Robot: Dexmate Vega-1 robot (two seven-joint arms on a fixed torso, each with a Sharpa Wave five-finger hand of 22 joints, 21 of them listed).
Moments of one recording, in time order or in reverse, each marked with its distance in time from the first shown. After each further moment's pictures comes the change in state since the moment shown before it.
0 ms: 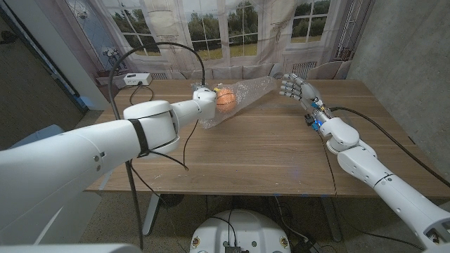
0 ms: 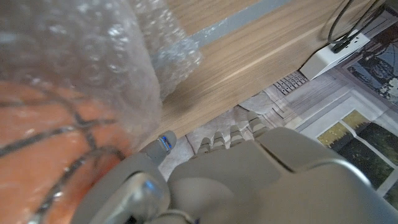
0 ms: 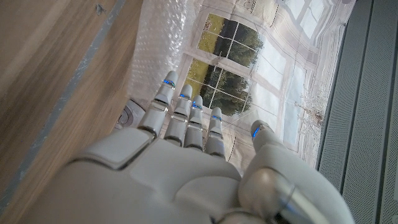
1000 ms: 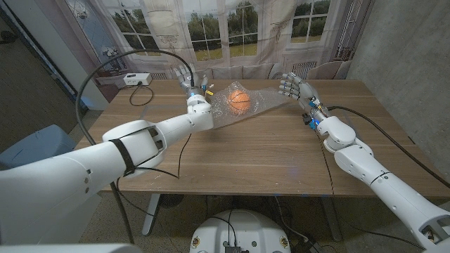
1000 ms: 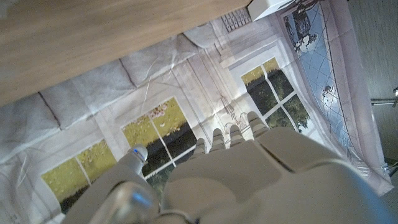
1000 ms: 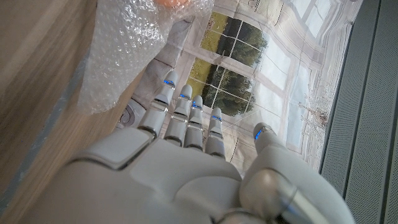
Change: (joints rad) left arm 0.204 0.187 -0.262 -0.435 0.051 0.248 0.614; left_hand -0.164 -0.154 -0.165 -0.056 0.005 0.015 -0.072 0.007 -0.005 0.031 -0.005 0.023 -0.008 0.008 0.007 0.006 -0.018 0.000 0.000 -0.012 -0.003; right arm 0.020 0.015 -0.014 0.011 -0.017 -0.015 -0.022; right_hand -0.026 -0.011 -0.014 0.006 0.000 0.000 0.000 -0.008 0.000 0.000 0.000 -0.005 0.000 -0.004 0.004 -0.012 0.000 -0.004 0.003 -0.005 0.000
